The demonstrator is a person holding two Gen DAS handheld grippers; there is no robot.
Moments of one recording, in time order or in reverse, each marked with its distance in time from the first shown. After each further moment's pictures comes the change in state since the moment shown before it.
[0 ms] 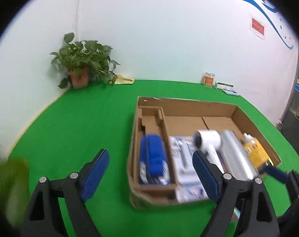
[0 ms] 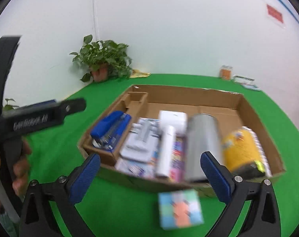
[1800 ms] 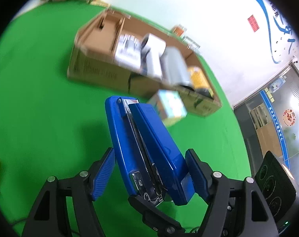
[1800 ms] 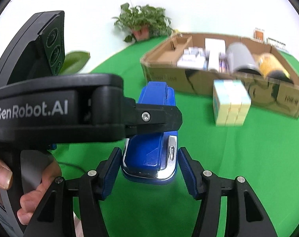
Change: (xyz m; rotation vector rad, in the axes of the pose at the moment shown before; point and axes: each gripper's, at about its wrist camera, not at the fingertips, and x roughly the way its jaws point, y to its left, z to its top) left arm -0.044 -0.044 -0.095 -0.297 0.427 -0.409; right arm -0.067 0.038 -0.120 -0.003 0.247 0.329
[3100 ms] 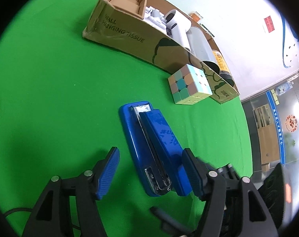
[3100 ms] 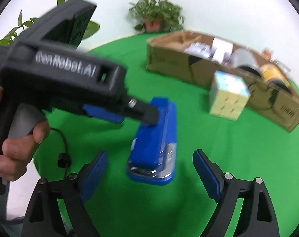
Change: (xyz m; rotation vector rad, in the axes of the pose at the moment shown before) left arm 0.045 0.044 -0.032 -0.115 0.143 0.003; right arm 0.019 0.005 -0.056 -0.209 0.078 -0.074
